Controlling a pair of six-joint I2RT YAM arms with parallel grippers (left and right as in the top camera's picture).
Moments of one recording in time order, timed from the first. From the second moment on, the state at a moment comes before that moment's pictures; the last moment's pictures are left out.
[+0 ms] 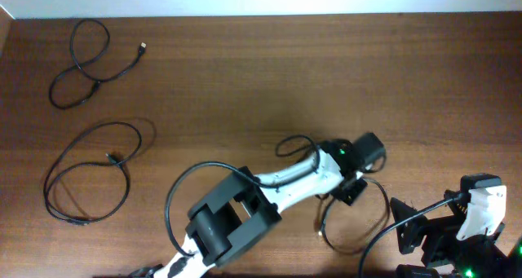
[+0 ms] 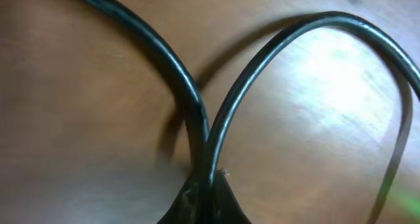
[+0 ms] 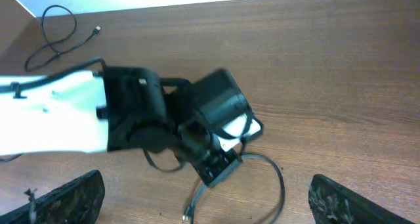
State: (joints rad) left arm -1.01 2.18 1.58 -0.72 0.12 -0.28; right arm -0.14 0.56 1.27 -1.33 -0.39 0.00
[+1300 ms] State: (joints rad) left arm -1.05 2.05 1.43 -0.86 -0.27 -0.31; right arm -0.14 0.56 1.27 -1.33 -0.39 0.00
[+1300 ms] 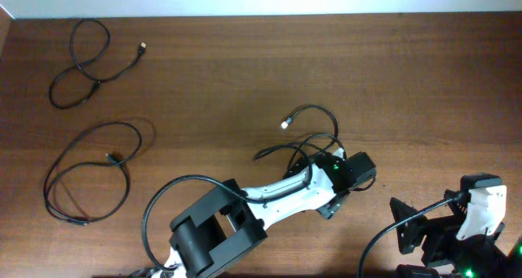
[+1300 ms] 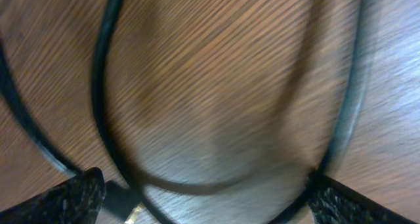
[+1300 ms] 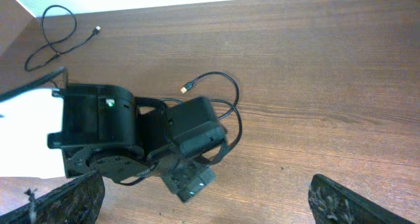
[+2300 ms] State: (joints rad) left arm -0.26 1.88 1.31 -0.33 -0.42 -0.10; right arm -0.14 0.56 1.27 -1.33 -0.39 0.00
